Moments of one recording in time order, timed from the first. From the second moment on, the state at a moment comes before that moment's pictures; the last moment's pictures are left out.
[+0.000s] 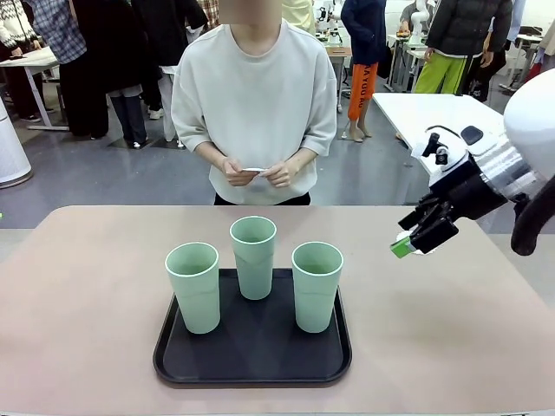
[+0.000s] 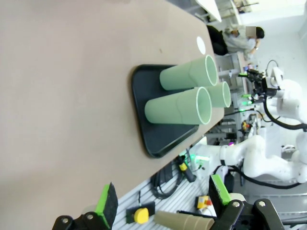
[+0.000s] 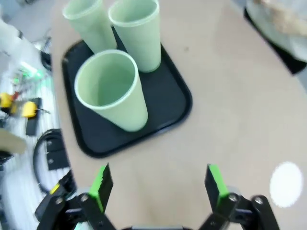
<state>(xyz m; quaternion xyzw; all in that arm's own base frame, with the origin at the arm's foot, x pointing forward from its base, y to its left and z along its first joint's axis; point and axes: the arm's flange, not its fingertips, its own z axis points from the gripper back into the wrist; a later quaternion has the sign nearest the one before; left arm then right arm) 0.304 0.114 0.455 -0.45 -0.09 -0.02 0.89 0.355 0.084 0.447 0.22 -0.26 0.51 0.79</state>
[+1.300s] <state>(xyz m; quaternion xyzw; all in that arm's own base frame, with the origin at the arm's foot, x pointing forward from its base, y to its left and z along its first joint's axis) 0.304 0.114 0.455 -0.45 -0.09 -0.03 0.89 0.365 0.101 0.360 0.29 -0.30 0.61 0.68</state>
